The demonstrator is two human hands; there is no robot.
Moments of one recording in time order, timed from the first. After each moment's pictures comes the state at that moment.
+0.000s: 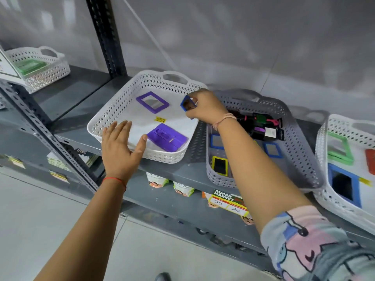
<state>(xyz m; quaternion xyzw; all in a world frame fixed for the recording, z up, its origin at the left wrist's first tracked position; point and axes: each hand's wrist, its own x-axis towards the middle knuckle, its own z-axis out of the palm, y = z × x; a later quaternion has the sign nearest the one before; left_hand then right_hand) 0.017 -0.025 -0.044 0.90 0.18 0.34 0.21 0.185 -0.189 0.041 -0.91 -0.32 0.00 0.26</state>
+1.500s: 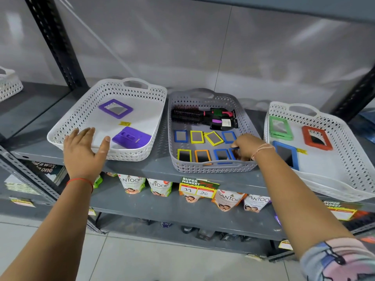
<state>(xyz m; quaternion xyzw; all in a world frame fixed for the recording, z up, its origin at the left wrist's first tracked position) 0.011 -0.026 -0.041 0.91 0.16 0.33 0.20 0.133 -0.410 0.002 -0.97 -0.13 0.18 -0.06</state>
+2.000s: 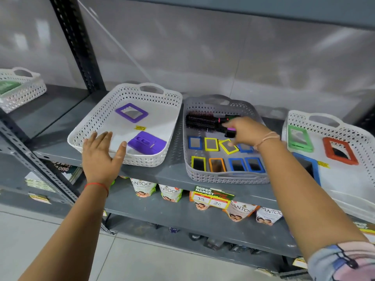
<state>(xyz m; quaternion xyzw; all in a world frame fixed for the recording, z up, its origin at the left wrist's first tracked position) 0.011 -0.024 -0.041 0.91 0.16 0.33 0.20 0.146 -0.347 0.060 -0.97 -0.23 0.11 0.01</state>
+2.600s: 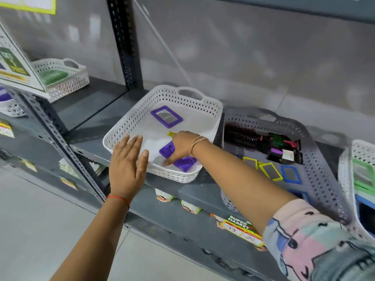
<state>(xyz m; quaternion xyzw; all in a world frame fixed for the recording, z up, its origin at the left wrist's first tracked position) 0.012 -0.007 -0.048 0.90 0.14 0.35 0.21 0.156 -0.112 0.010 -0.89 -0.42 0.19 -0.04</state>
